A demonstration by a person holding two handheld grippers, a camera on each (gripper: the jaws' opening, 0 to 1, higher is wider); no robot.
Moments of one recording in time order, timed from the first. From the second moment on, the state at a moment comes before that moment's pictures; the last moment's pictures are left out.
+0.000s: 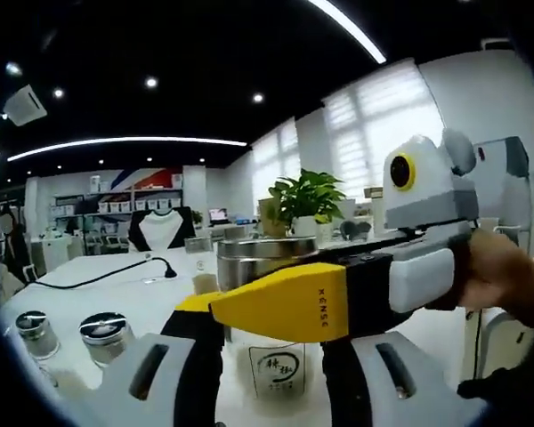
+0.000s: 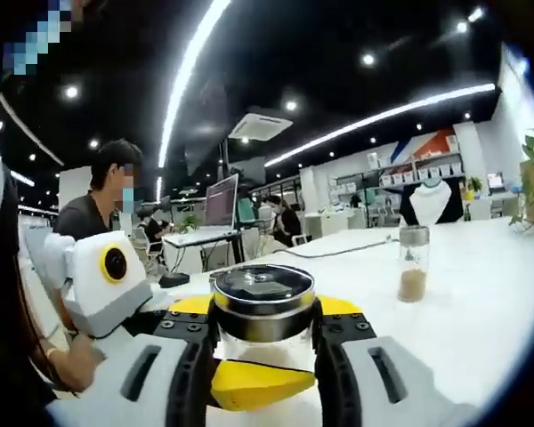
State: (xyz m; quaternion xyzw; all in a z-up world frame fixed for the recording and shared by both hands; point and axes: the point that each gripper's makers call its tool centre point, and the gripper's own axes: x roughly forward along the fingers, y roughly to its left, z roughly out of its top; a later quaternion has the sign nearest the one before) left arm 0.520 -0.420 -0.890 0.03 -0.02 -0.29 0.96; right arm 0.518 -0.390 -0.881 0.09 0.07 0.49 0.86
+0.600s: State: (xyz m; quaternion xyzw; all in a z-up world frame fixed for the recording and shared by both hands) left arm 0.523 -0.416 -0.890 0.05 -0.03 -0.28 0.96; right arm 0.514 -0.388 -0.872 0.07 0.01 0.50 0.87
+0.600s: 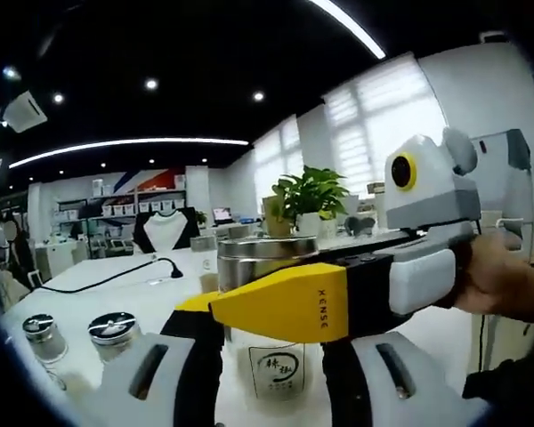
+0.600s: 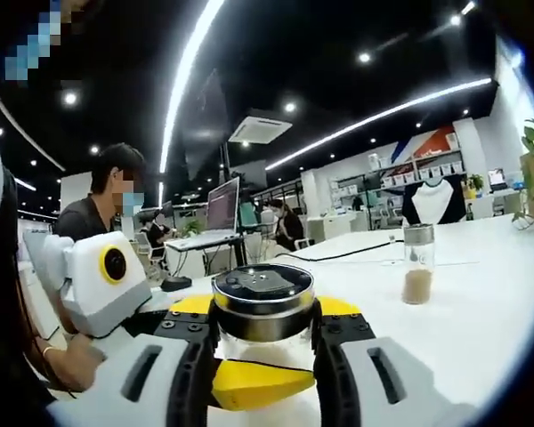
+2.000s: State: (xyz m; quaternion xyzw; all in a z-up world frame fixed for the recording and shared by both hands) left arm 0.534 -0.420 -0.896 0.06 -0.03 -0.29 0.95; right arm 0.511 -0.384 -0.858 0.02 -0.04 0.58 0.82
